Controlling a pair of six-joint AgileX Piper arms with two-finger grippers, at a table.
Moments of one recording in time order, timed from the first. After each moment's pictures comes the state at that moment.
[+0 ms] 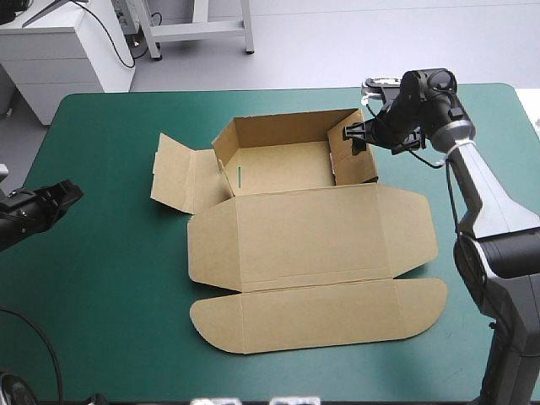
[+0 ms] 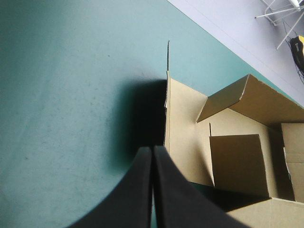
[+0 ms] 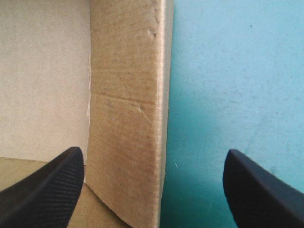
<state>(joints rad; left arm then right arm) 0.66 1.26 -0.91 -1.16 0.92 0.78 0.18 2.00 -2.03 0.10 1.24 0.10</state>
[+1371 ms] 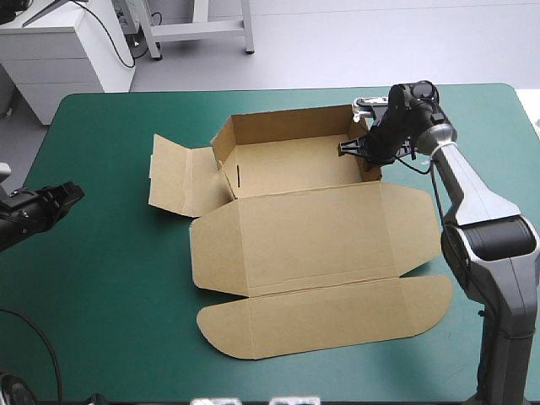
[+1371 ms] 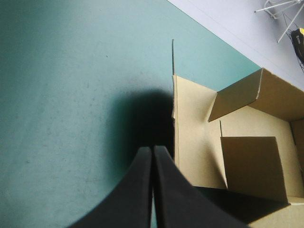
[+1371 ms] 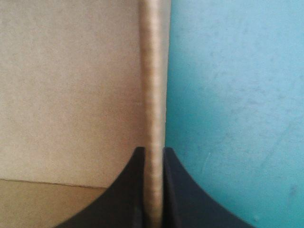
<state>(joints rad) 0.65 1.26 -0.91 -1.16 0.93 0.82 0.18 2.10 -2.03 0.11 1.24 0.05</state>
